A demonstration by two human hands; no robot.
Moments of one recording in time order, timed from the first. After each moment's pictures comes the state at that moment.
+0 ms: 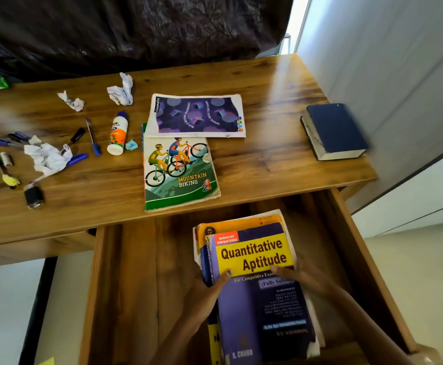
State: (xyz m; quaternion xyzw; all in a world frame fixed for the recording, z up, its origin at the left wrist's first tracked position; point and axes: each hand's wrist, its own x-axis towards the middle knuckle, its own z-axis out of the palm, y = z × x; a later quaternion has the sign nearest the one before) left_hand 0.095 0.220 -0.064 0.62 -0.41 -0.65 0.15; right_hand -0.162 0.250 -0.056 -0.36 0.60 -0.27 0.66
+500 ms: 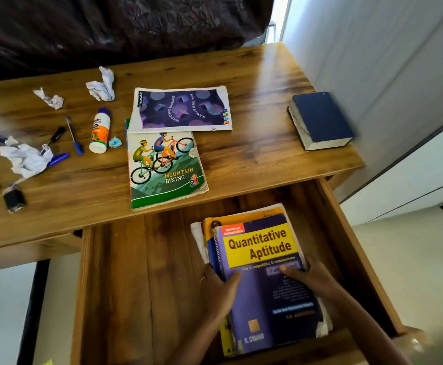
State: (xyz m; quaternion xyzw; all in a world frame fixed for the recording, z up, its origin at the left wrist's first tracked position) left_hand 0.043 0.235 -0.044 0.67 -0.42 -0.60 0.12; right_hand -0.174 0.285 -0.054 -0.27 0.68 -0.30 0.61
